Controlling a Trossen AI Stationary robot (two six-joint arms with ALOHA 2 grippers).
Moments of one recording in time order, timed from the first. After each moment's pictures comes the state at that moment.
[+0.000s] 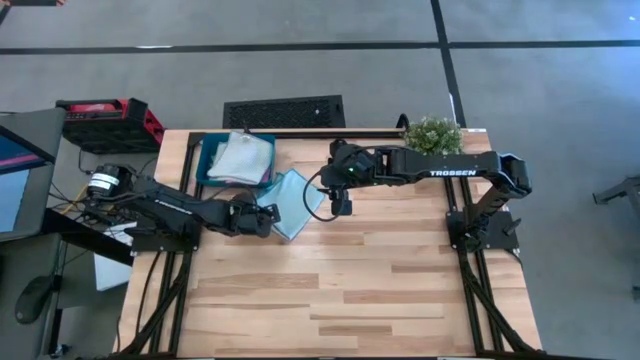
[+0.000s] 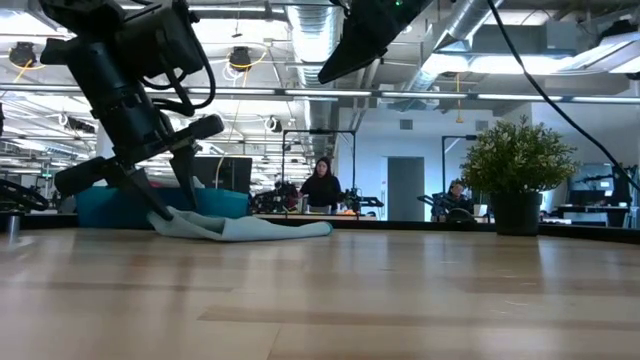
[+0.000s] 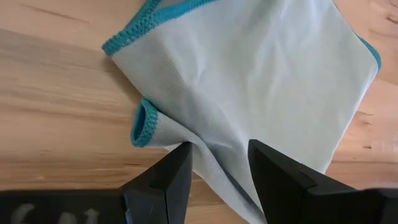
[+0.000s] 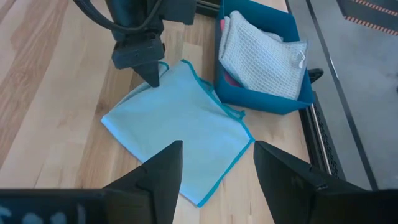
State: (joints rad) left arm -0.12 1.38 0.58 -0.38 -0.47 -1.82; right arm -0.10 1.64 1.41 -0.47 0.08 -0.35
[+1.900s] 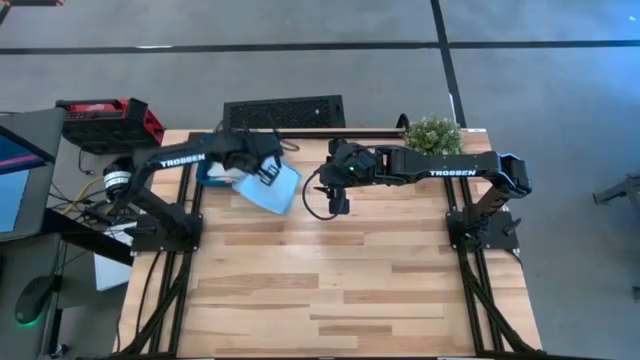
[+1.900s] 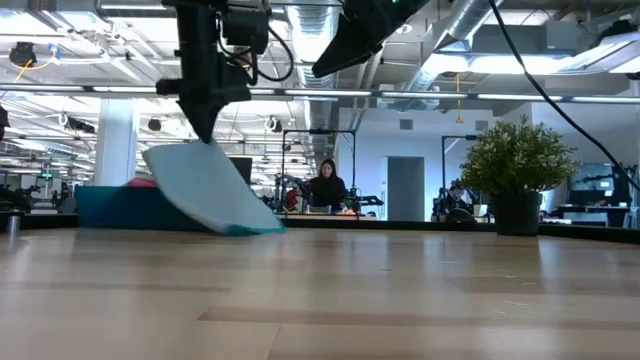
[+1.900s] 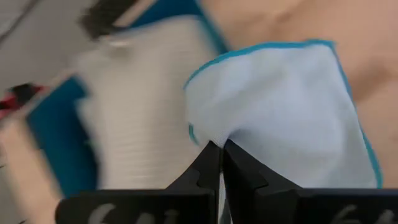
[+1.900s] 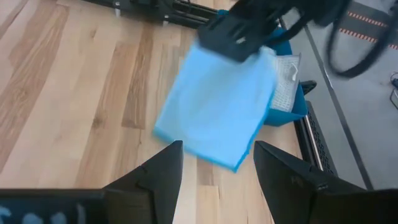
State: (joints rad) left arm 0.39 1.50 1.24 -1.11 -0.41 -0.54; right arm -0.10 1.64 1.41 -0.42 0.08 -0.35
